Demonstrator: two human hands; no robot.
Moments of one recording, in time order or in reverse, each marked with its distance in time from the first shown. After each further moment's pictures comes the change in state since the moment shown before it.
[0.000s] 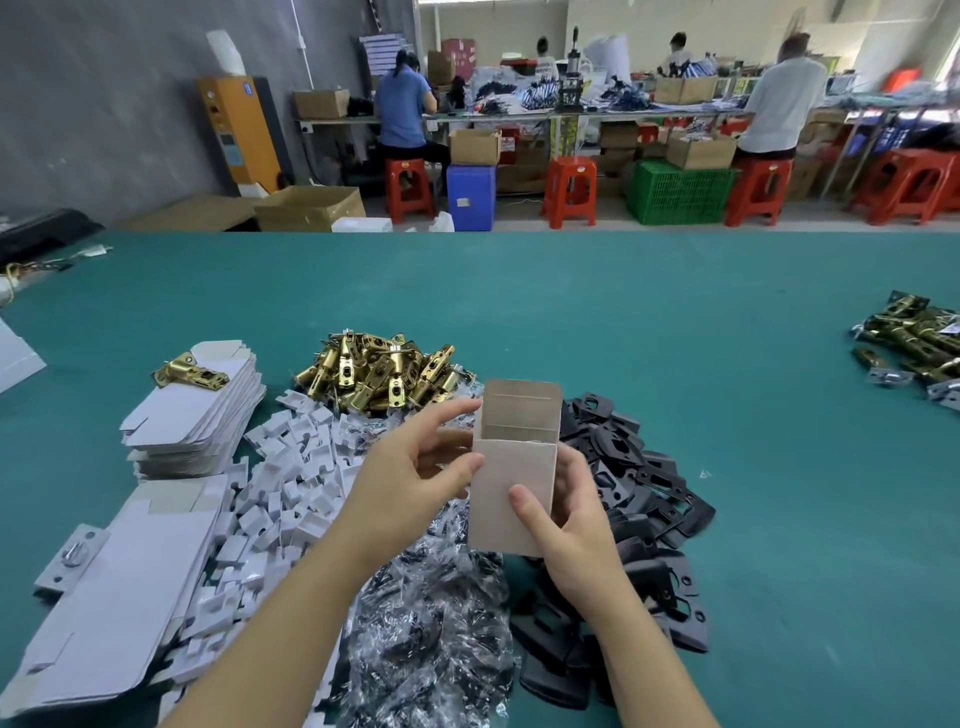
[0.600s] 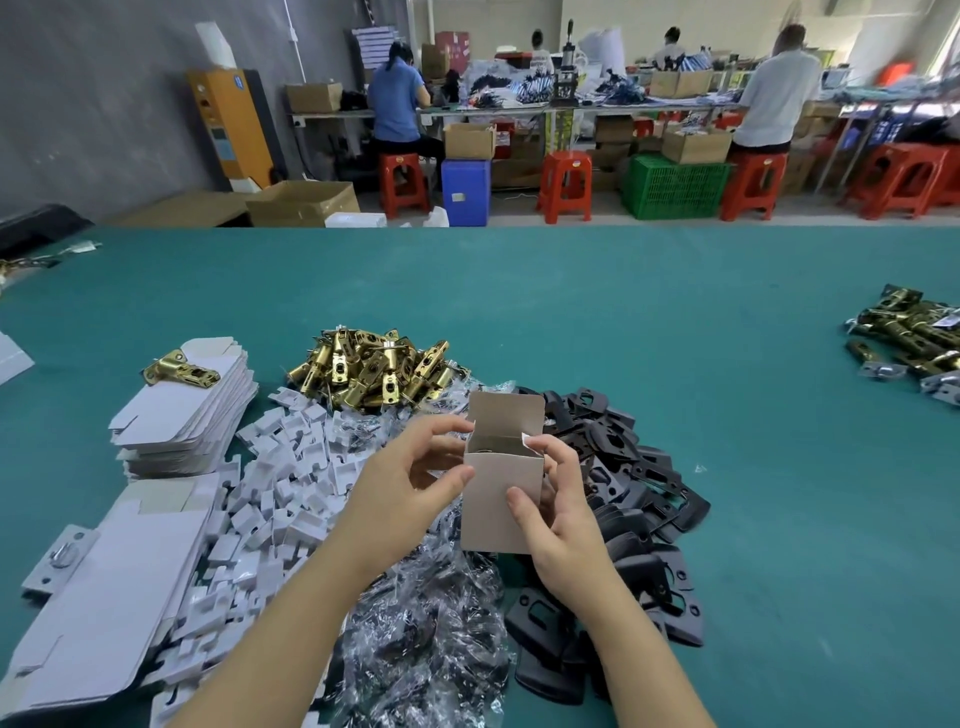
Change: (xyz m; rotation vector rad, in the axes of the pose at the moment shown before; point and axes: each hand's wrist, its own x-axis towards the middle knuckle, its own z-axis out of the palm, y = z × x) left_hand -0.004 -0.024 0.002 0.106 0.014 -0.039; right_hand -0.001 0.011 -0.005 -0.113 -0.096 -0.026
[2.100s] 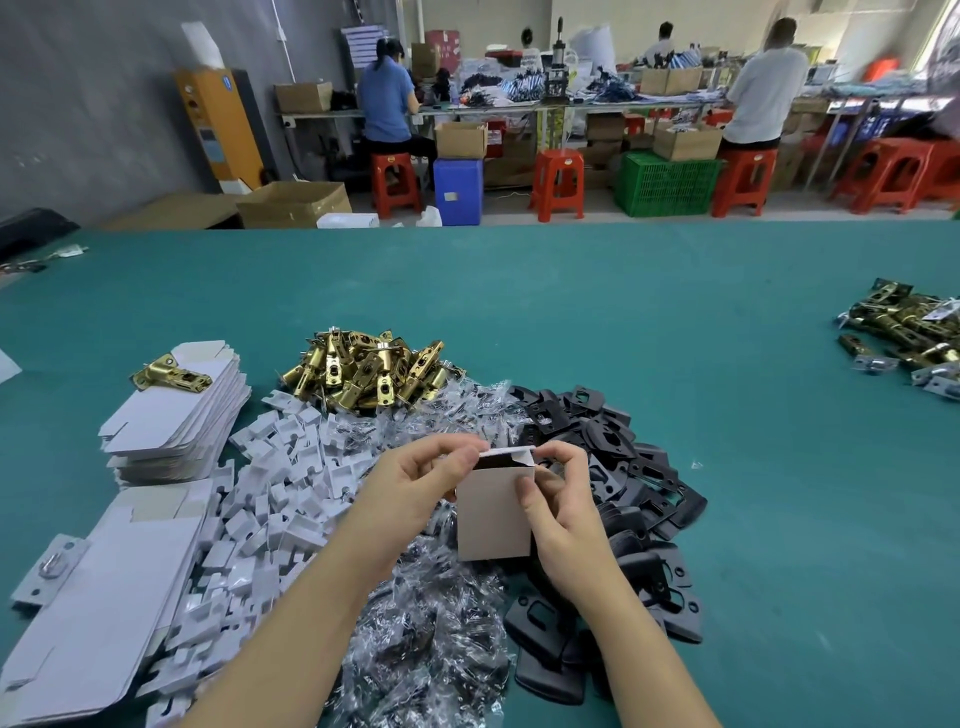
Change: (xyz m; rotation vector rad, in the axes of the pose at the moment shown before) left_hand 0.005 0.008 0.008 -0.249 -0.075 -0.201; right_hand 0.005 0.008 -0.003 -0.032 0.072 0.066
